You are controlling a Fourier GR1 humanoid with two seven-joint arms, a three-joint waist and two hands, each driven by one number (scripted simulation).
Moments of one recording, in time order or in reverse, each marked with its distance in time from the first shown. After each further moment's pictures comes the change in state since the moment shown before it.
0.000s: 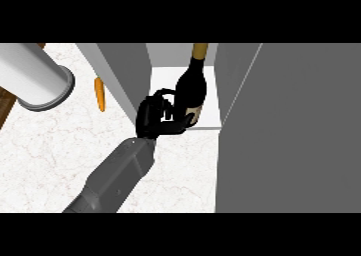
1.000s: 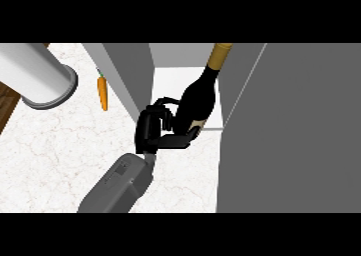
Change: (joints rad) left arm 0.222 0.000 0.026 -0.396 -0.319 0.191 0.178; right arm -0.006 0.000 0.025 -0.050 0.027 -0.028 0.038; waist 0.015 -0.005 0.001
